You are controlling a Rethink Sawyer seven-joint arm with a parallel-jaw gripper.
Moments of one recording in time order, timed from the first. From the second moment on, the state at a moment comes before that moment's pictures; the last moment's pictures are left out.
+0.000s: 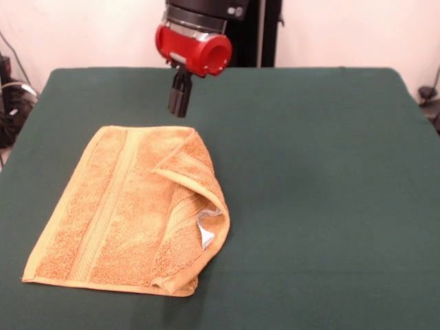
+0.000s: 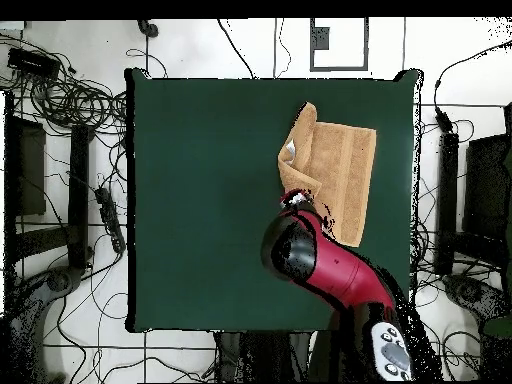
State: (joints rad) arm -0.17 -0.65 -0.18 1.88 0.21 -0.01 2.16
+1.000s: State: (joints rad) arm -0.29 -0.32 -0.18 1.53 0.08 0.15 2.16
